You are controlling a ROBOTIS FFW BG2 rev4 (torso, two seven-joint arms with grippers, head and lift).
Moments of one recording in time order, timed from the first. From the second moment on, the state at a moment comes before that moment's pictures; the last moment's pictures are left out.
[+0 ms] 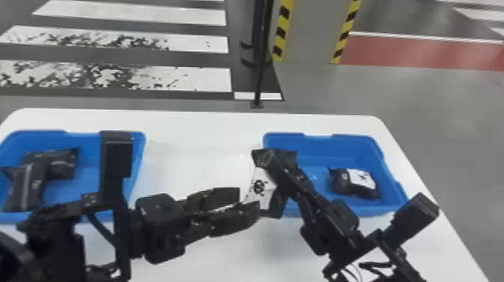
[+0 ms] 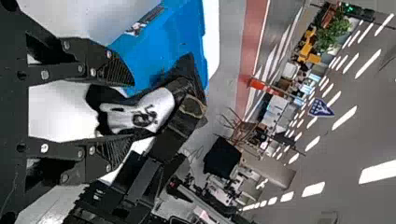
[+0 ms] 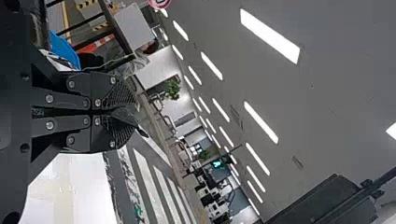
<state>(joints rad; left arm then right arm) 0.21 0.26 -0.09 -2.38 0.57 1.07 -0.55 0.49 -0.05 0.06 -2.12 -0.56 0.10 0.52</state>
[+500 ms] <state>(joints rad) 0.30 0.25 0.03 -2.42 0.59 1.05 -0.55 0.30 -0.10 -0.06 -1.94 -0.46 0.11 0.51</state>
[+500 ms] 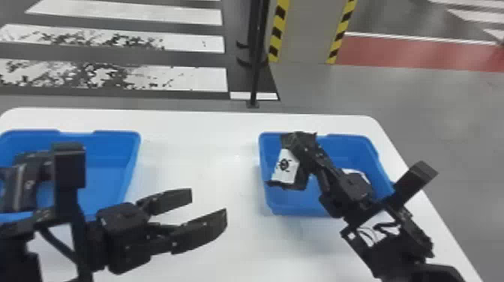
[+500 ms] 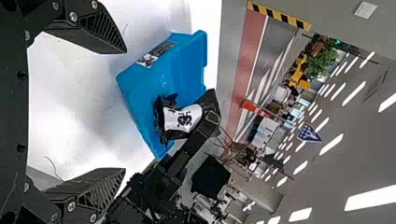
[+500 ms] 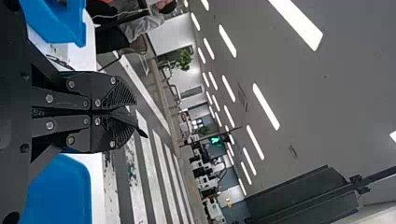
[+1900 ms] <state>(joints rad) 0.38 0.21 0.41 -2.47 0.46 1.08 -0.55 0.47 -0.07 -0.15 -2.07 -0.32 0.09 0.37</state>
